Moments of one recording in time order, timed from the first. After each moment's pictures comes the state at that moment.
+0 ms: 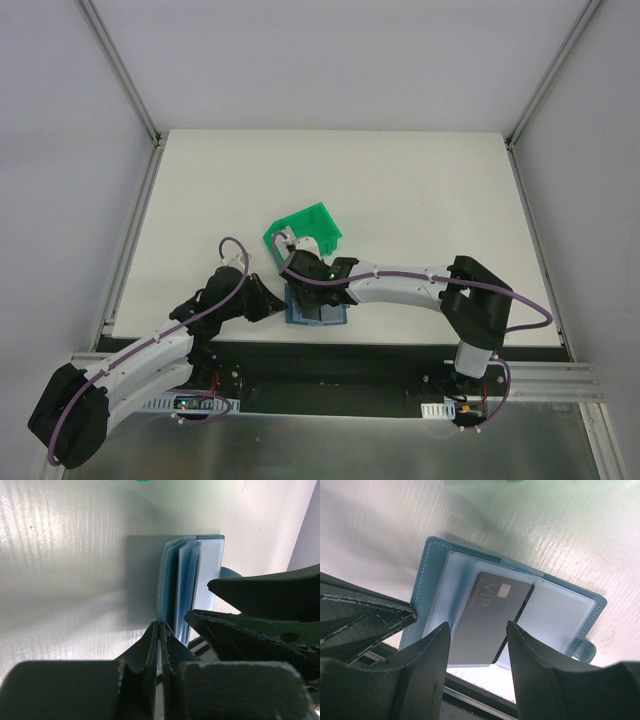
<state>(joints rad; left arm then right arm) -0.59 0.76 0.17 -0.08 0.24 -1.07 1.20 1.79 1.21 -0.51 0.27 0.69</state>
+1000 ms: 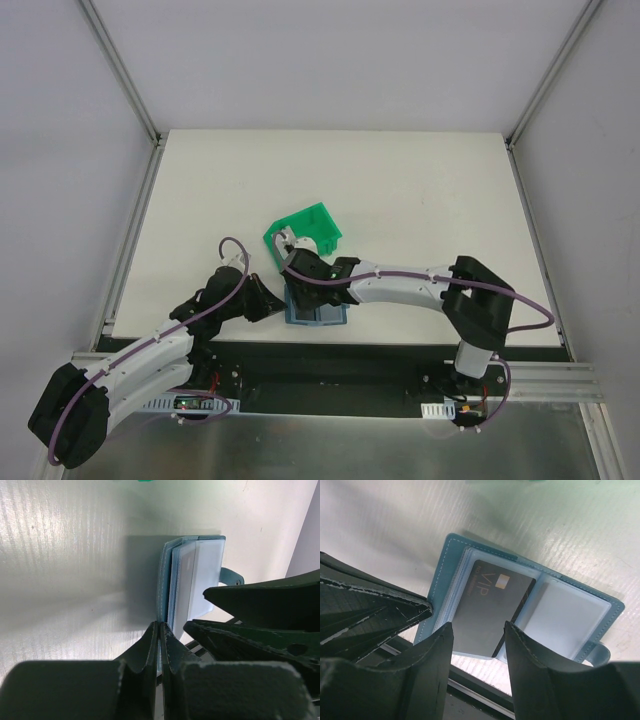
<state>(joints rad) -0.59 0.76 0.17 -0.08 0.23 -1.07 1.20 1.76 1.20 -0.48 0.21 0.68</state>
